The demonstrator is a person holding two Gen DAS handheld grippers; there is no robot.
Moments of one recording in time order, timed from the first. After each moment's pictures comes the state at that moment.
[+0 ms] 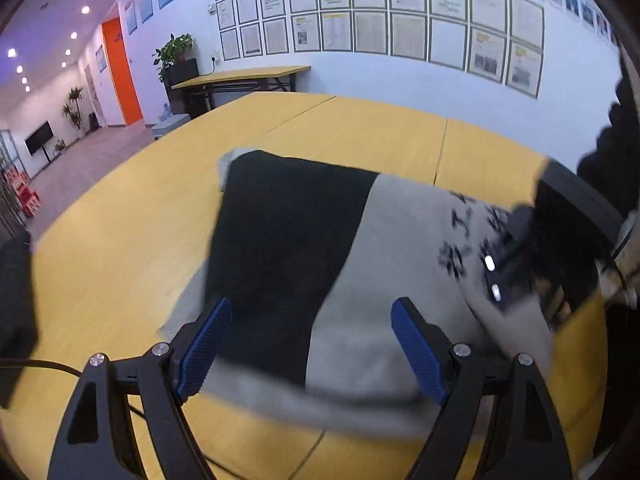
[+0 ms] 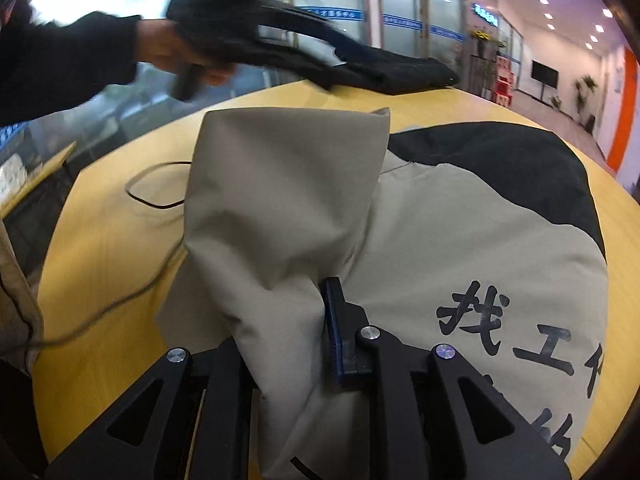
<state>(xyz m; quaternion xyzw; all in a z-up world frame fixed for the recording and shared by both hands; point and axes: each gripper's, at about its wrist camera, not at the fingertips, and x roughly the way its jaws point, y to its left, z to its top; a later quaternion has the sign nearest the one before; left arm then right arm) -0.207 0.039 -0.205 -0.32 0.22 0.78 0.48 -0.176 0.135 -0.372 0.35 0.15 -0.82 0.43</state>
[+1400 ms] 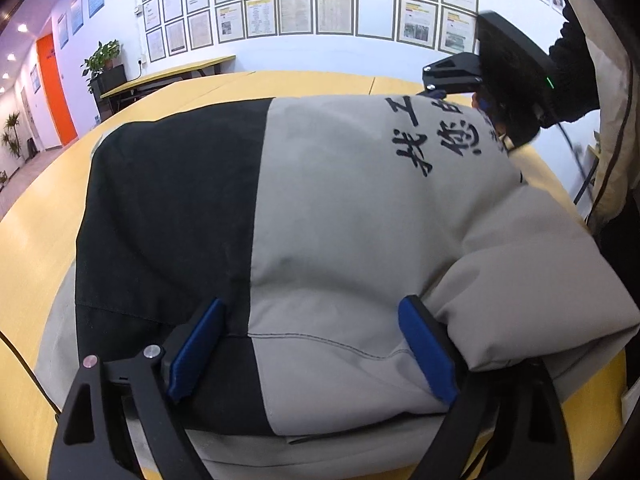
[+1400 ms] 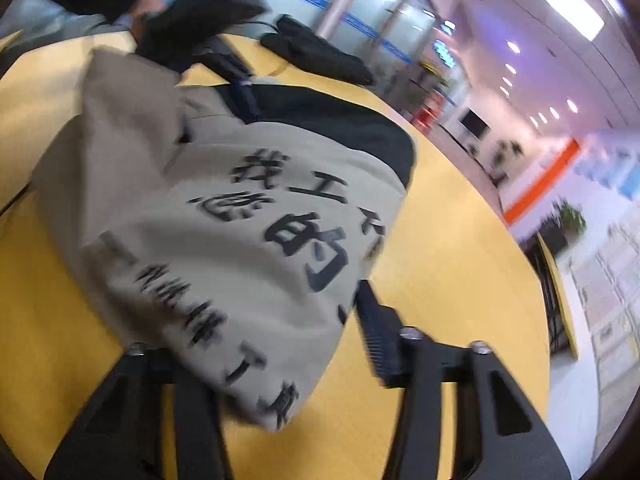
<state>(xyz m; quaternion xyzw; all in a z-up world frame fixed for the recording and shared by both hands) -0.209 0.142 -0.303 -0.31 0.26 0.71 0.58 -0.169 0.249 -0.364 0.30 0.29 -0.87 0.24</state>
